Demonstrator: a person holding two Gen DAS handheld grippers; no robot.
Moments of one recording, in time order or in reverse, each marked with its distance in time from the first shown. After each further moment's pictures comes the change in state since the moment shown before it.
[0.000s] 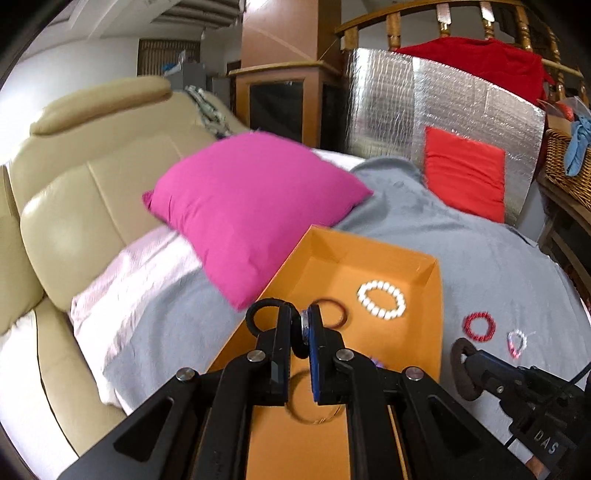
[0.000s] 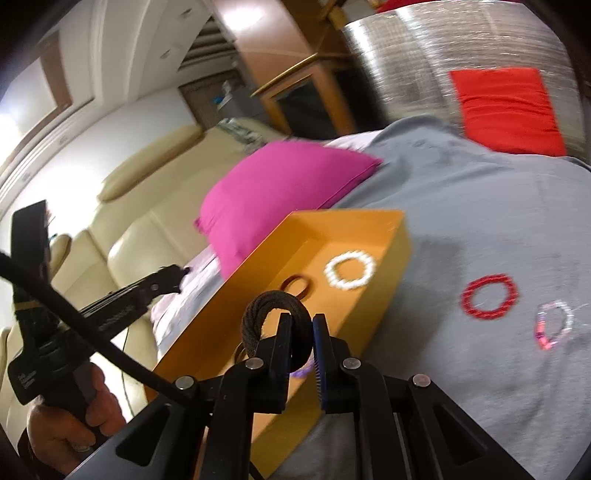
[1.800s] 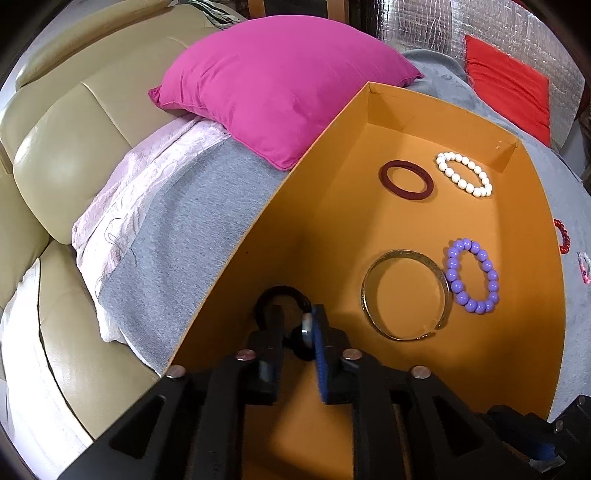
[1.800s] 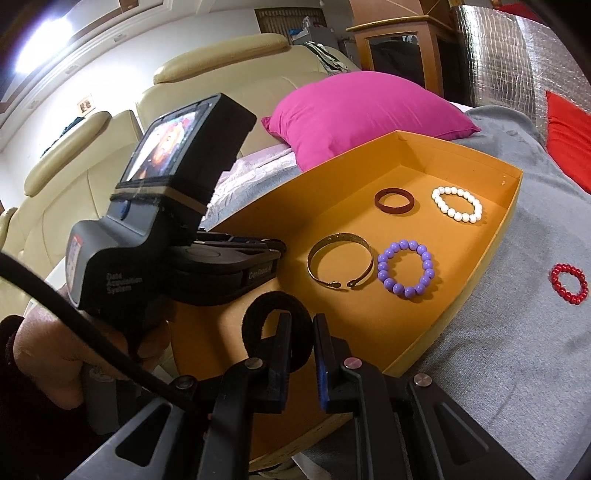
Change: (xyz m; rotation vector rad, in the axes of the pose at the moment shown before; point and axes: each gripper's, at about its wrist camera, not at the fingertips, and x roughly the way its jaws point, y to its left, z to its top) left arm 0.074 0.034 -0.066 0.029 0.356 0.118; right arm 0.048 0.078 -0.074 -0.311 0.225 0.060
